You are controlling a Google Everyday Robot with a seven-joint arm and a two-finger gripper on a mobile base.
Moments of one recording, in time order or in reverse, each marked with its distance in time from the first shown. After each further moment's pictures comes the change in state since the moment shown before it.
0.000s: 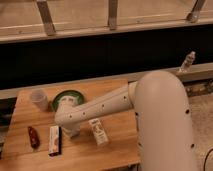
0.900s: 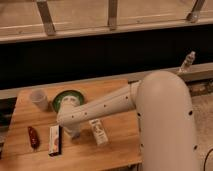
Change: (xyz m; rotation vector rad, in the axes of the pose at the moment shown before) arm 0.010 -0.012 -0.003 0.022 0.012 0.031
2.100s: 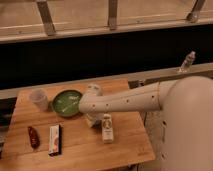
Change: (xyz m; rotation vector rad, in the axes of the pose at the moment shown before) arm 0.030 -0.114 -0.028 0.116 -0.001 0.143
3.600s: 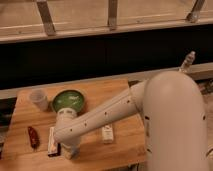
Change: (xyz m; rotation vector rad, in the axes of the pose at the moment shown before) arm 0.059 0.170 -0.003 -0.170 0.064 -0.313
